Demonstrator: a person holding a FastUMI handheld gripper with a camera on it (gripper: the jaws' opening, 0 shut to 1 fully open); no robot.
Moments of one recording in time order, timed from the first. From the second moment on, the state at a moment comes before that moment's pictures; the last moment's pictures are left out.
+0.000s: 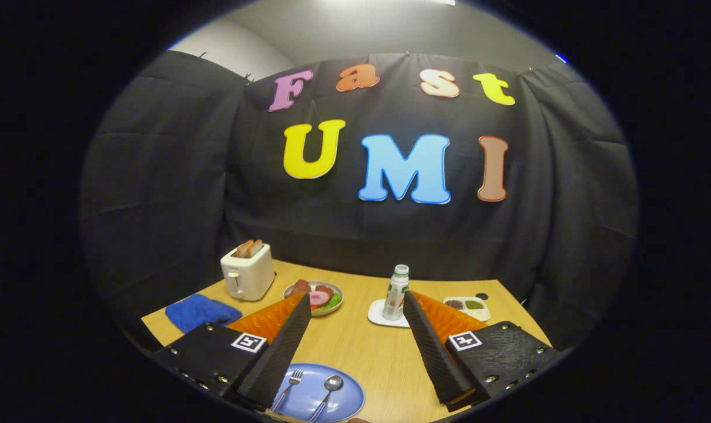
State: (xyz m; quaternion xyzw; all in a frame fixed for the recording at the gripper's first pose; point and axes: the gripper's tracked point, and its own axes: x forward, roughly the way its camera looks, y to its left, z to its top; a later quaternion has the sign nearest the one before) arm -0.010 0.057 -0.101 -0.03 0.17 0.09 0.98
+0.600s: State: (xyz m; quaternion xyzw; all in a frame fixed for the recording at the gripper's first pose) arm -0.084 0.079 -0.275 -0.01 0.50 0.12 0.85
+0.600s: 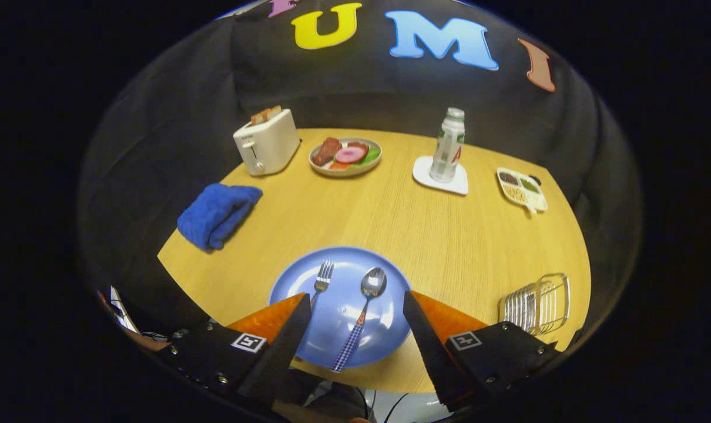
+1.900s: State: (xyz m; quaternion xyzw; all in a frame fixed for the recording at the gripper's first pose) arm -0.133 0.099 -0.355 -0.04 0.72 0.10 0.69
